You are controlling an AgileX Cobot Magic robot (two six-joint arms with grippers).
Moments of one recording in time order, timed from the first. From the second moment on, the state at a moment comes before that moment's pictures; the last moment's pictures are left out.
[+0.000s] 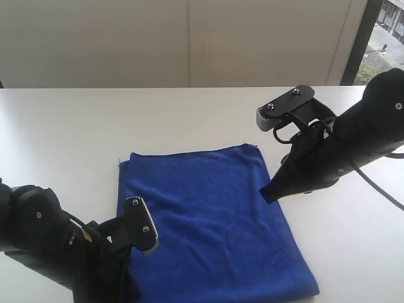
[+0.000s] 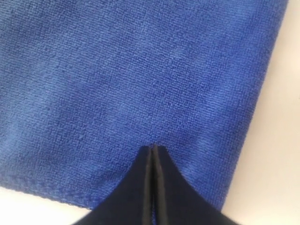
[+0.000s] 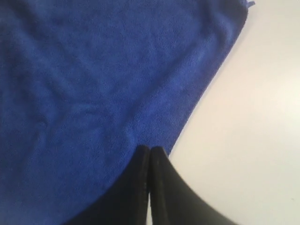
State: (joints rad) left arm -0.73 1.60 -0.60 -0.62 0.35 1.00; right arm 0.26 1.48 -0.90 0.16 0.57 -0.36
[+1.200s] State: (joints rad) left arm -0.62 1.41 -0.69 -0.51 0.72 1.14; right arm 0.29 1.48 -0.90 0.27 0.91 -1.08
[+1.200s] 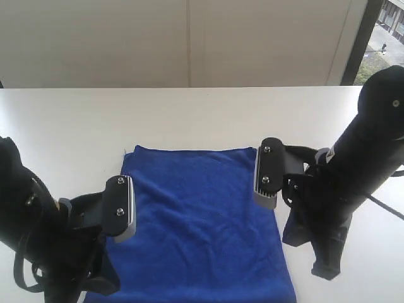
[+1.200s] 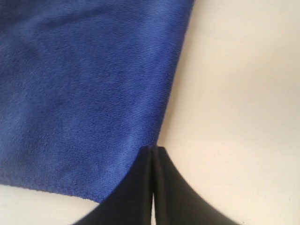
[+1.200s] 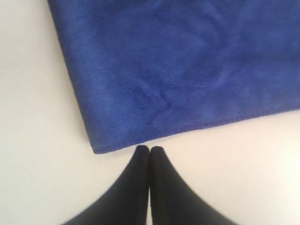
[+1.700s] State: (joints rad) left arm -0.62 1.41 -0.67 -0.51 0.72 1.37; right arm 0.39 1.48 -0.76 0.29 0.79 -1.30
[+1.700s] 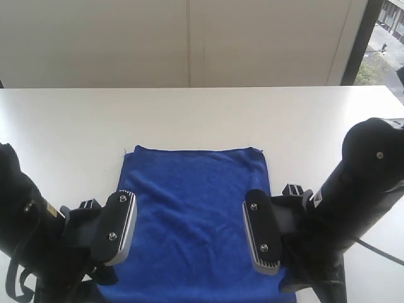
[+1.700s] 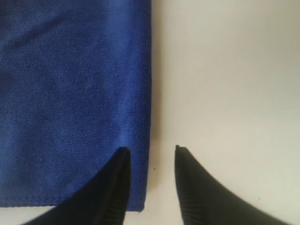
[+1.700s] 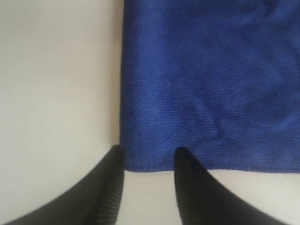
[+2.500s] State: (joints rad) left arm -0.62 1.41 -0.54 -0.44 0.48 1.38; right arm 0.39 1.63 -0.76 0.29 0.74 -1.33
